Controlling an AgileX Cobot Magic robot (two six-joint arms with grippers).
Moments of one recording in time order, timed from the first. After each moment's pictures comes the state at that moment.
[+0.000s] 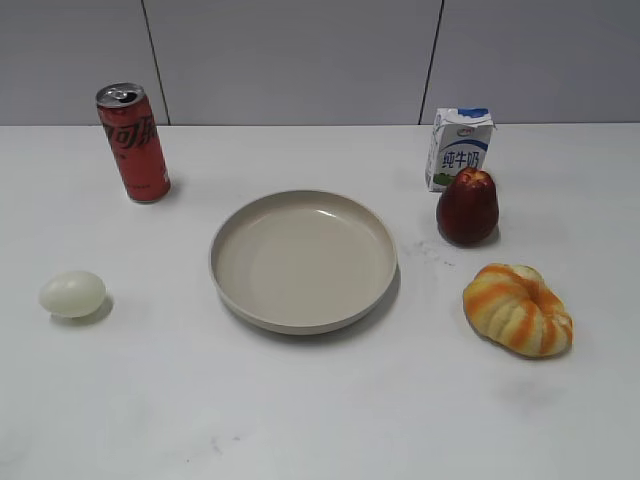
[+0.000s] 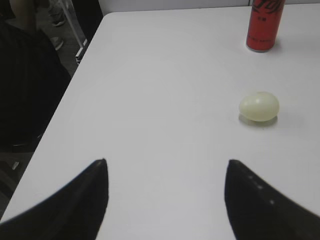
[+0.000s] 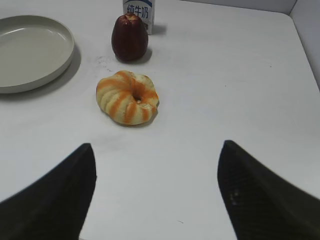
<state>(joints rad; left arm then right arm) -0.02 -0.01 -0.48 0.06 1.09 0.00 0.07 -0.01 -0.50 0.14 1.04 -0.14</state>
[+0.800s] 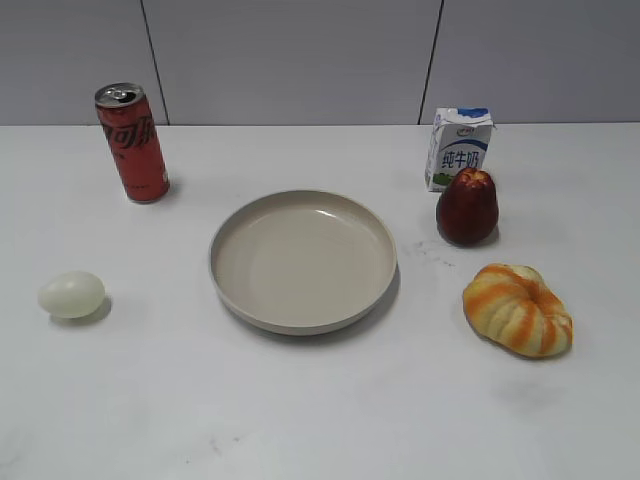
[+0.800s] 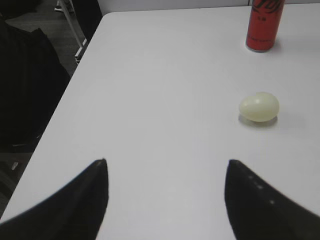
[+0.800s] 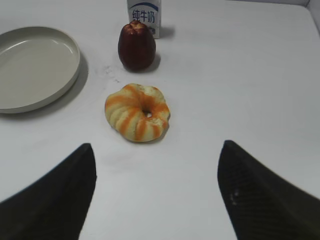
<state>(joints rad) -0.02 -0.01 -0.48 0.06 1.09 0.00 0.07 0.38 -0.57 0.20 0.86 -0.12</state>
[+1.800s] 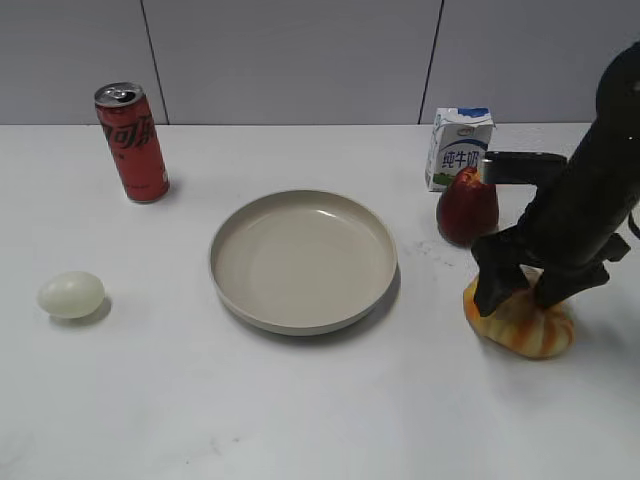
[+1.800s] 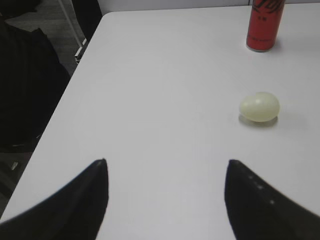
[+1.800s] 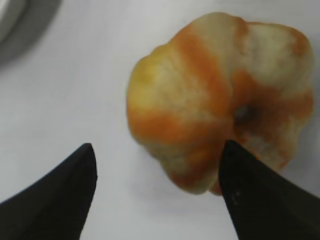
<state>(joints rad) -0.02 -0.01 -0.48 0.06 1.09 0.00 0.26 1.85 -1.06 0.28 0.79 -0.11</state>
